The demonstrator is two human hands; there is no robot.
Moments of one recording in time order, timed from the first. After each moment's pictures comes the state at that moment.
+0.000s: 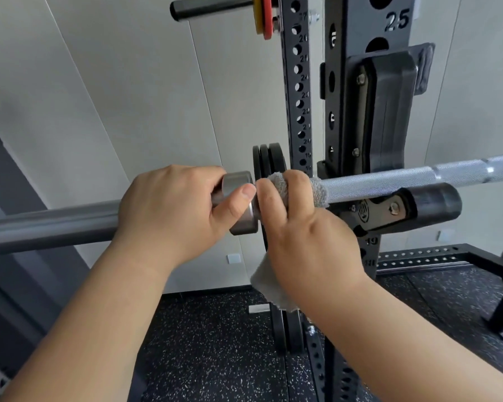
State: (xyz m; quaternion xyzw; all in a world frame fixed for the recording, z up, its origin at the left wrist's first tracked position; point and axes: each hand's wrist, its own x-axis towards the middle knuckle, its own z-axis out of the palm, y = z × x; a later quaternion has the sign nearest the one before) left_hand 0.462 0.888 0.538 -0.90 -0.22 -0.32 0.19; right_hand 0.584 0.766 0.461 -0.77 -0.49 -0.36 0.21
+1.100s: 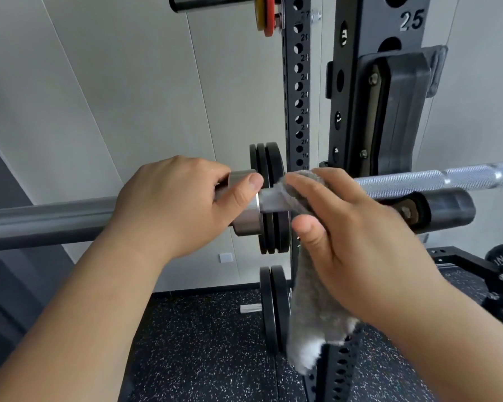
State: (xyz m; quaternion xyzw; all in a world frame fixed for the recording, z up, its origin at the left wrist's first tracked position) left_hand 0.464 0.896 0.548 -0.93 -0.22 -0.28 0.13; right_hand 0.606 0.719 0.486 -0.75 -0.54 -0.23 0.30
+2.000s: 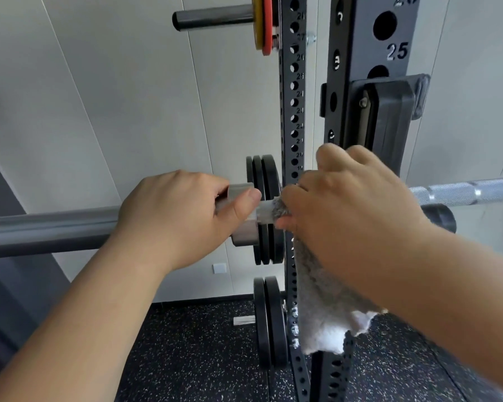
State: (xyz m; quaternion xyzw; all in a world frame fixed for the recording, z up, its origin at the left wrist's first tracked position) left_hand 0.463 0.895 0.548 -0.92 -0.23 -0.28 0.14; right_hand 0.606 0.725 0.543 -0.72 -0.57 -0.38 0.01
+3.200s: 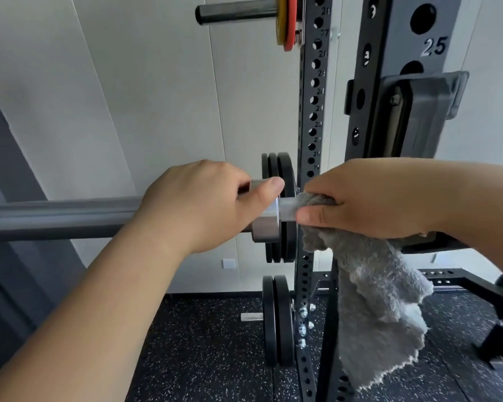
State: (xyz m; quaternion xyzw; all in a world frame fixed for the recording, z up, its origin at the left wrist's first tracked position) left_hand 0.467 0.897 0.555 -0.94 -0.24 -0.24 0.10; right_hand 0.633 0.740 0.582 -0.78 -0.63 -0.04 0.00
